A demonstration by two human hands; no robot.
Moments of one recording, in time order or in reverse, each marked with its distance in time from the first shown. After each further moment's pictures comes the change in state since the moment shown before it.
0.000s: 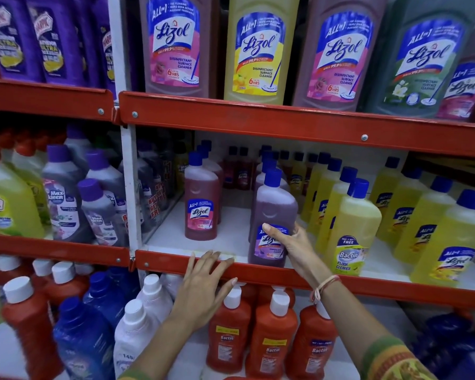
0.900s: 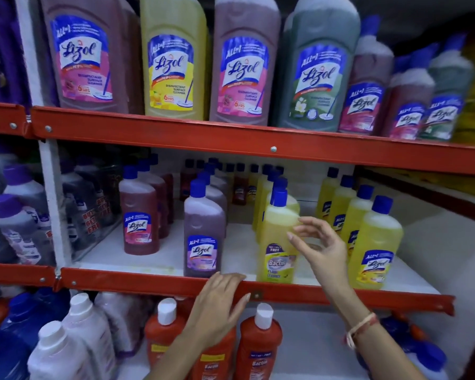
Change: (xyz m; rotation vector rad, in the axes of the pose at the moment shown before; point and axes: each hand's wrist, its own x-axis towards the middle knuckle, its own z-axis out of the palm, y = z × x) left_hand 0.040 0.147 0.056 -0.169 0.090 0.201; right_hand -0.063 -0.061 -0.158 -0.289 0.234 -0.583
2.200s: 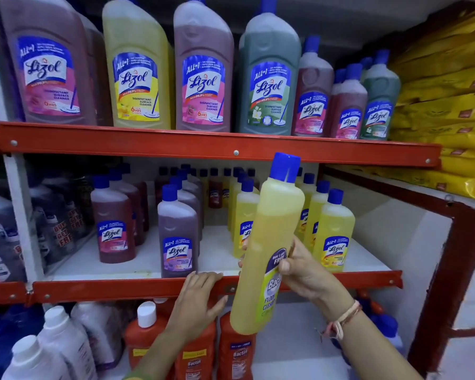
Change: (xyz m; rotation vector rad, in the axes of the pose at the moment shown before) left_hand -0.001 0.009 -0.003 -0.090 -0.071 -0.059; right_hand -0.033 -0.073 -0.014 0.615 -0.705 0.264
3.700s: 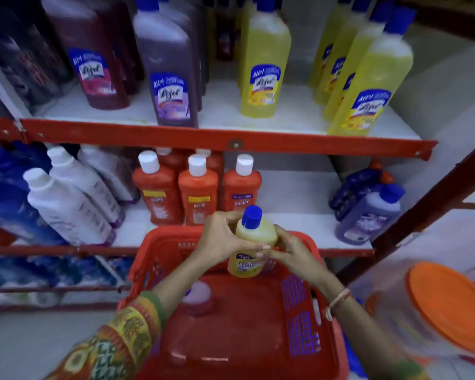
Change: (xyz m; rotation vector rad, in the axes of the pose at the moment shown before) left_hand -0.116 0.071 0.064 -0.777 -0.220 -0.506; right_hand -0.177 0.187 -0.007 -0.447 0.288 0.594
